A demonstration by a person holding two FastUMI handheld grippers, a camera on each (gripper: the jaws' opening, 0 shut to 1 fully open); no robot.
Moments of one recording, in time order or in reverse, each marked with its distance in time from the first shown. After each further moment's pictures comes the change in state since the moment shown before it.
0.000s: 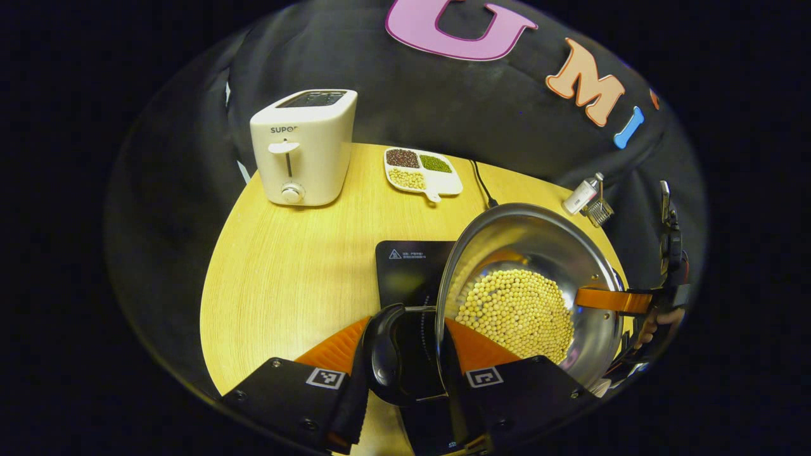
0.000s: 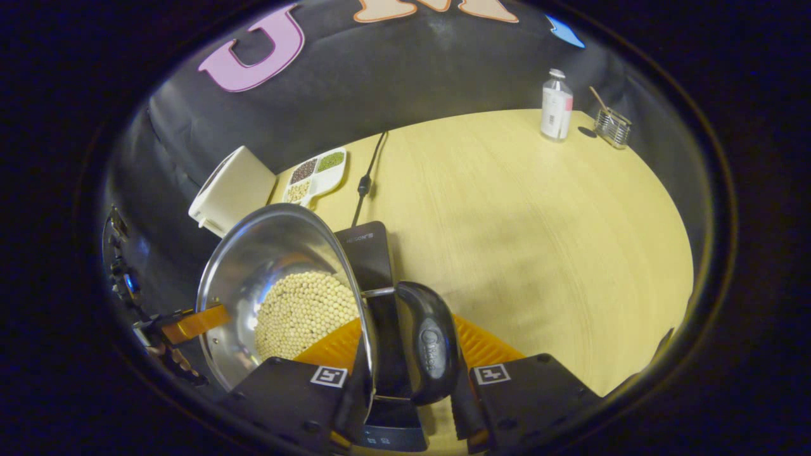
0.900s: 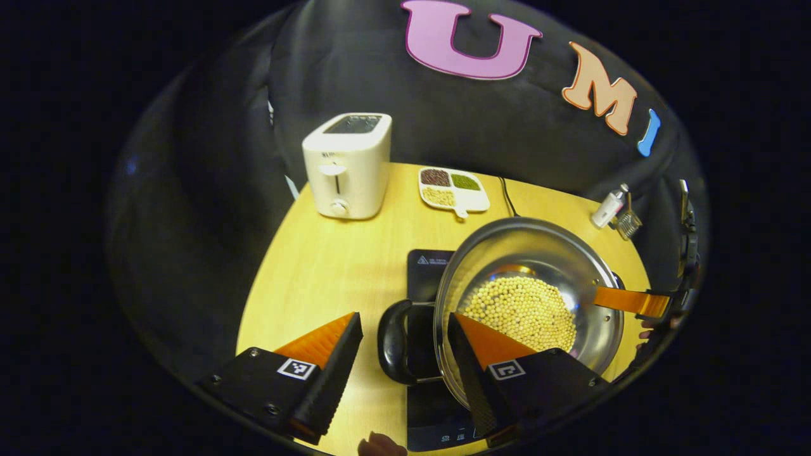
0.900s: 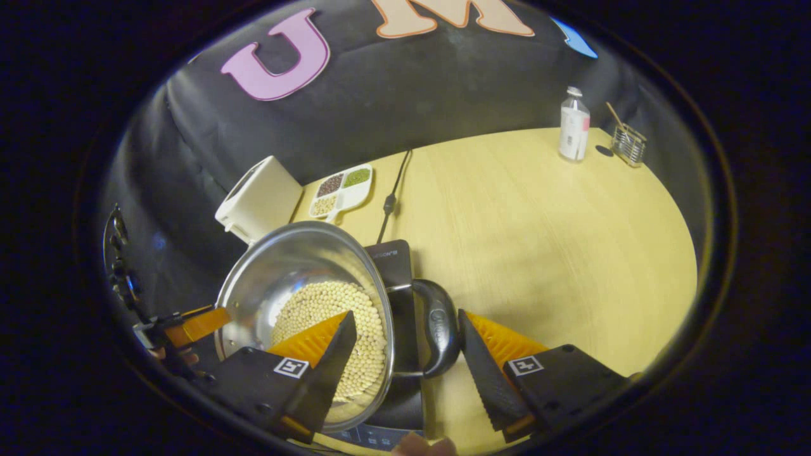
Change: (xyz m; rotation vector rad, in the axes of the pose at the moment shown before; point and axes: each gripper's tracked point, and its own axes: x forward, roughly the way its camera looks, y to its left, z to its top) left arm -0.045 0.013 0.019 0.018 -0.100 0.241; right arm -0.029 0.005 0.022 -0.060 -0.104 0.128
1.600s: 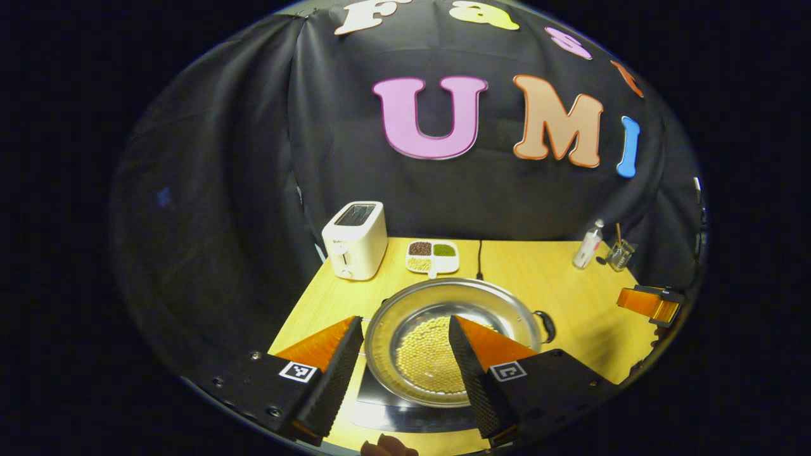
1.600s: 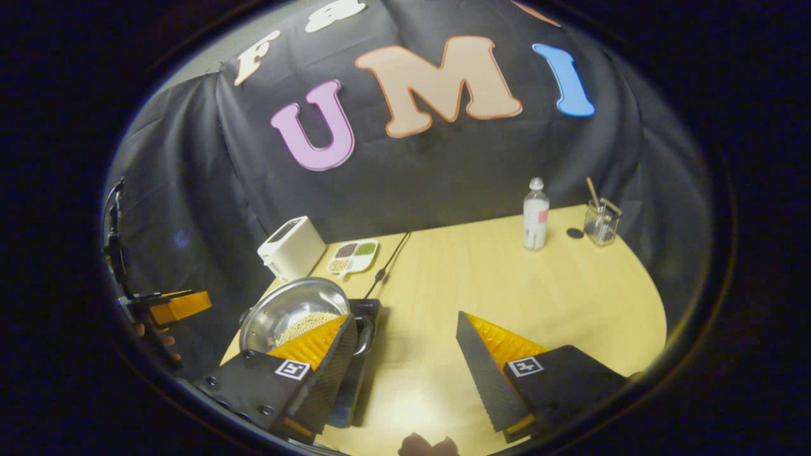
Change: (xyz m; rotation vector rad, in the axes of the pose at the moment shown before) left arm -0.160 -0.128 0.051 0.021 -0.313 0.122; right arm -0.157 -0.095 0.085 -0.141 -0.357 0.099
